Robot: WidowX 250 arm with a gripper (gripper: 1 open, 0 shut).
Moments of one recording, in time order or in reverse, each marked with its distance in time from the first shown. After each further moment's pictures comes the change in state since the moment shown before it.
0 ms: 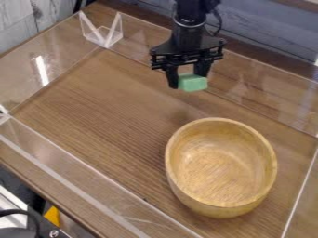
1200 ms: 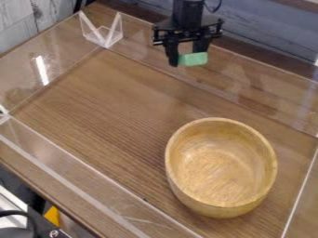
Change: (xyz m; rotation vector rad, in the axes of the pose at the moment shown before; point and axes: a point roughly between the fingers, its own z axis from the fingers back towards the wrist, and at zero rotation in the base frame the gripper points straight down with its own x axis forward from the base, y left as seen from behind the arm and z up) arm 0.039 -0.002 0.003 0.050 0.030 0.029
